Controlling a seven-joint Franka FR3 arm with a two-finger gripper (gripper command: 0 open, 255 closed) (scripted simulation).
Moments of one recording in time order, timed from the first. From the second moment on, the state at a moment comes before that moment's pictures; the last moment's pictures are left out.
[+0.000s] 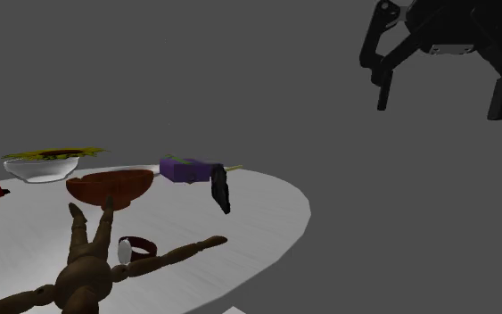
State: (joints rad) arm 0.00 -0.76 -0.03 -2.30 0.10 1.49 -0.09
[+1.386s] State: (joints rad) arm 0.20 -0.27 0.21 -2.07 0.15 1.80 -0.17
